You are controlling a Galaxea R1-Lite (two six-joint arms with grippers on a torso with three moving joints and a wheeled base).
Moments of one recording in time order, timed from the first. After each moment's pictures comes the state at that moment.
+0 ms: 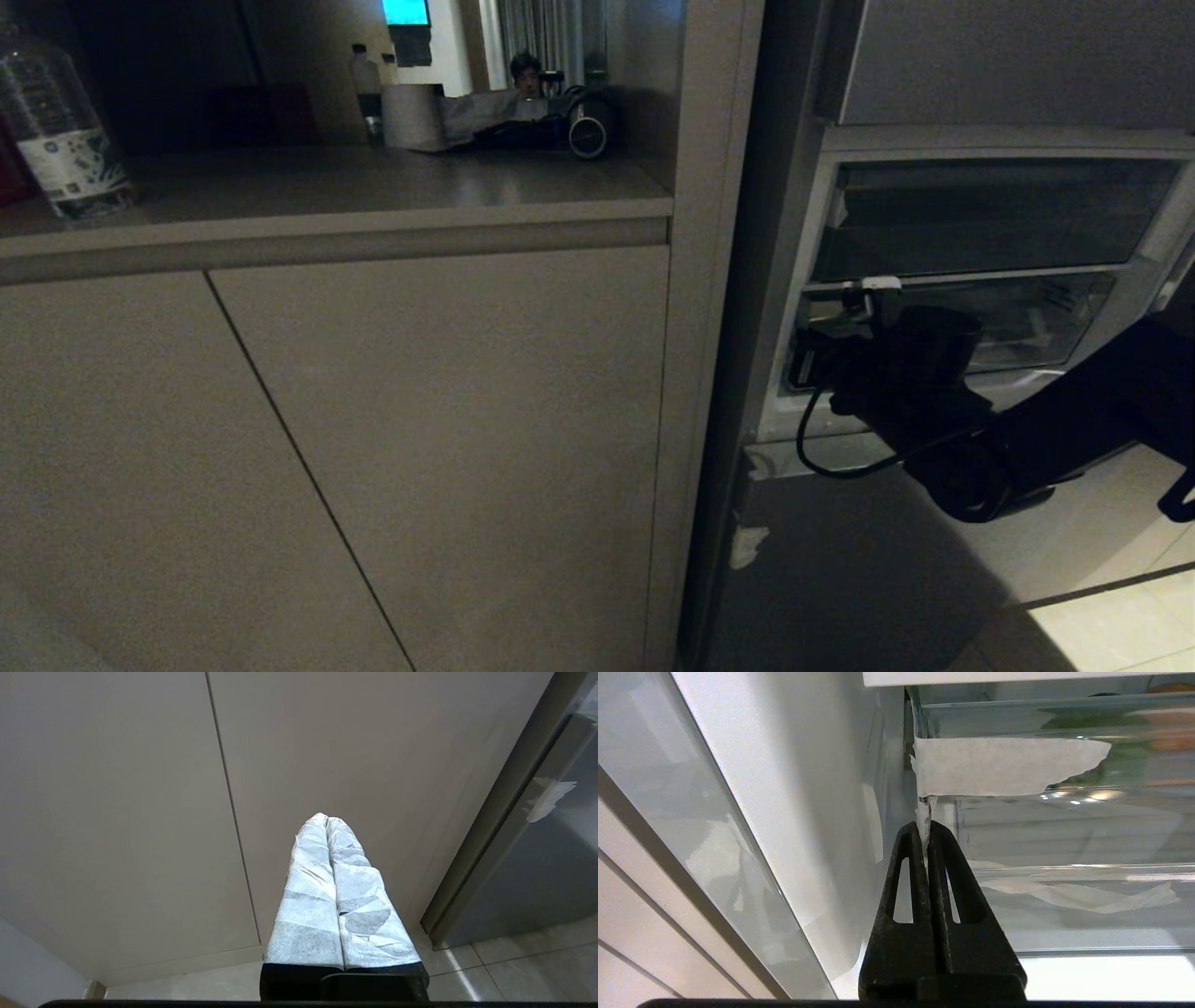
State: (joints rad) left arm -0.01 0.00 -0.04 0.09 0.01 -0.01; right arm 0.26 2.14 -0.99 -1.16 -0.10 0.04
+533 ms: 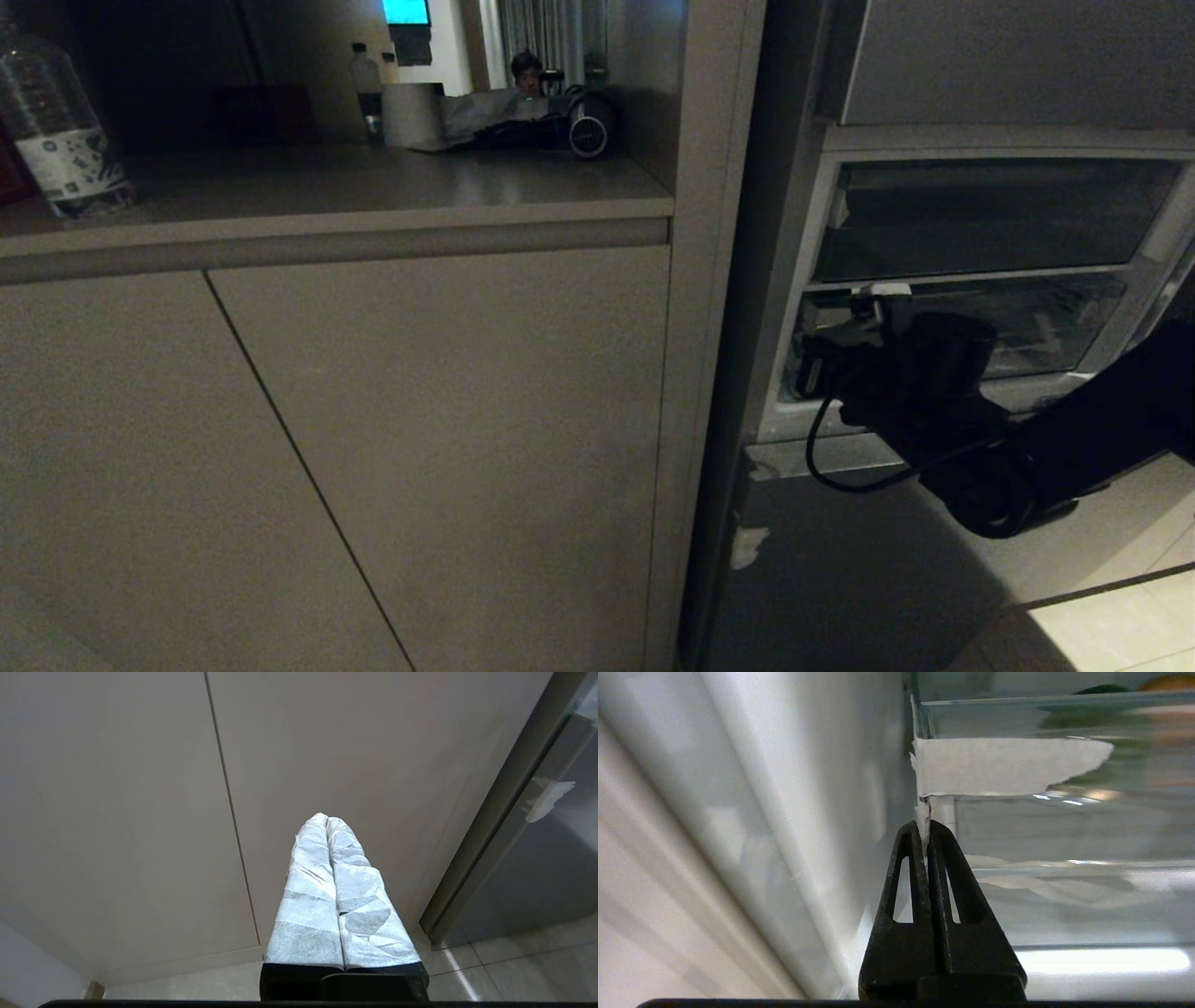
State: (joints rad) left arm -0.01 0.00 -0.04 0.09 0.01 -0.01; right arm 0.27 2.09 -0.90 -1.17 -0.11 0.04
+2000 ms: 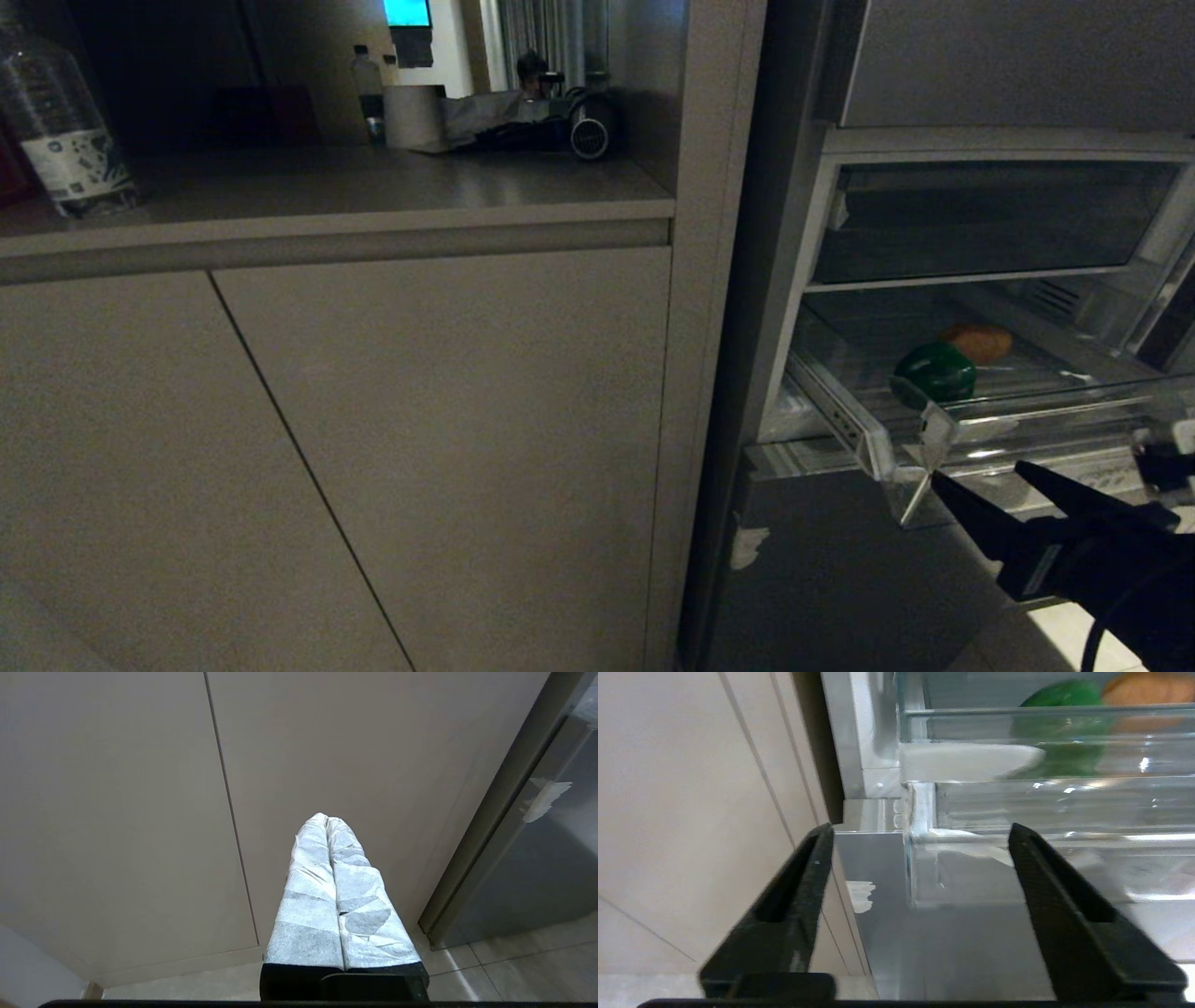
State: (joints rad) left arm -0.01 0.00 -0.04 0.09 0.01 -0.01; right arm 0.40 1.30 -0.09 -1.12 -0.29 0.05
